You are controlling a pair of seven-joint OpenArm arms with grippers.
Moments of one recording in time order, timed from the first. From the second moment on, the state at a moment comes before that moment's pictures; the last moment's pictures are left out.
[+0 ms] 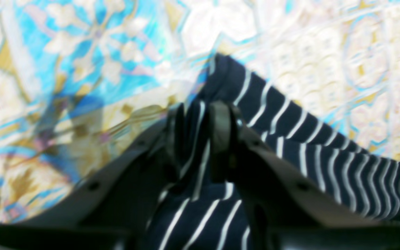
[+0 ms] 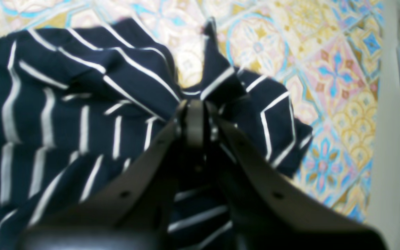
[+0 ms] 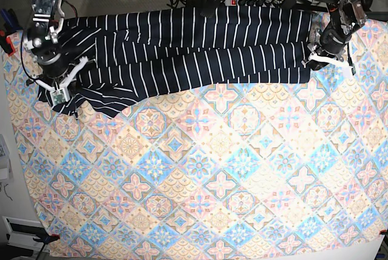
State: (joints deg) left arm 23.6 -10.7 -28.5 94.2 -39.6 -3.8 43.9; right arm -23.2 15.7 22.2 101.4 5.7 27.2 -31.0
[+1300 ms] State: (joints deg) left arm 24.4 -11.9 -33.0 94.2 -44.9 -3.6 43.9; right arm -30.9 10.4 16.5 102.0 17.1 27.0 -25.2
